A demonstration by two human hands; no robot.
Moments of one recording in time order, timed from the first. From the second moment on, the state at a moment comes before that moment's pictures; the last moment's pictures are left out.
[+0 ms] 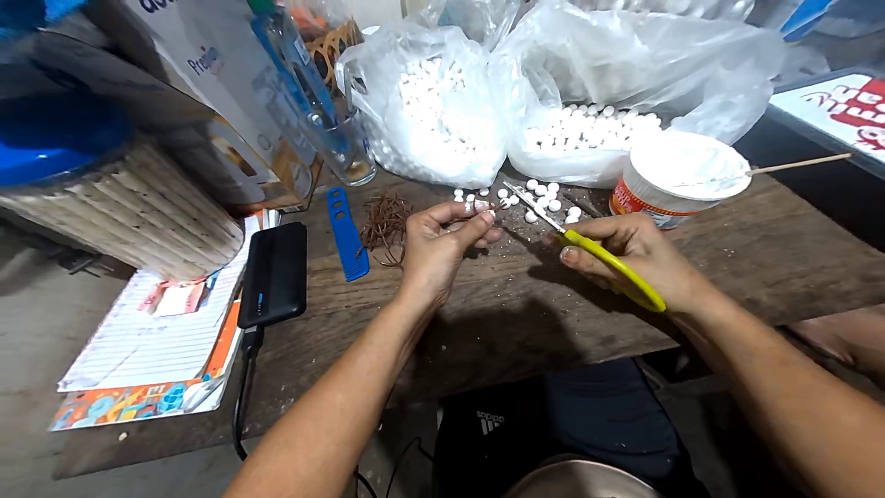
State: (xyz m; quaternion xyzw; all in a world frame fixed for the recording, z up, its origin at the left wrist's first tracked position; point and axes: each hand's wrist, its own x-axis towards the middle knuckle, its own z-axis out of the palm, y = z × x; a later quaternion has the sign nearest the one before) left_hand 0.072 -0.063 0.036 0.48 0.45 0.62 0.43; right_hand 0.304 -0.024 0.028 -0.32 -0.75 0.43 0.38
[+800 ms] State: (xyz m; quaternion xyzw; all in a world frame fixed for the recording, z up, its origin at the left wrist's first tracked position) left_hand 0.113 -0.046 0.037 0.56 0.40 0.56 0.46; right_hand 0.298 -0.017 0.031 -0.27 -0.68 0.43 0.53
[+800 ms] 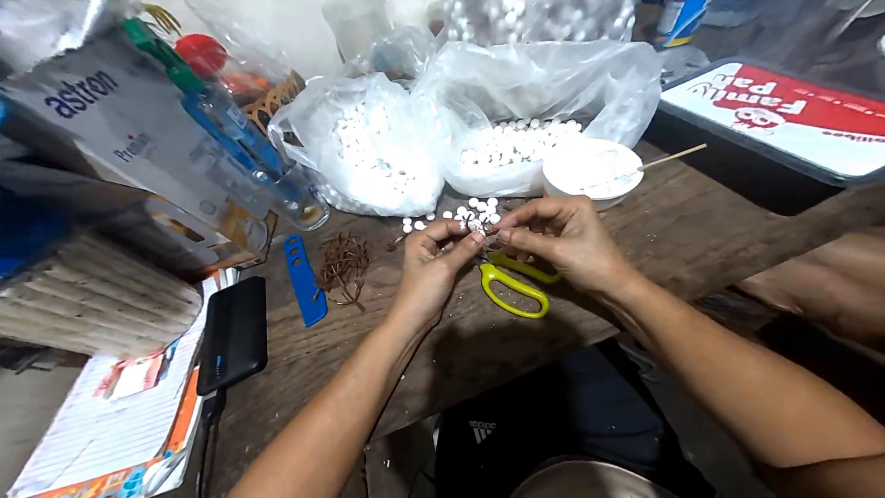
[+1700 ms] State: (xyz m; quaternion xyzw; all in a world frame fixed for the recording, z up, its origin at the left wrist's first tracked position) left_hand 0.130 -0.034 0.027 0.71 0.39 0.55 0.22; right_hand 0.402 -0.023 0.018 -0.43 -0.59 0.25 0.64
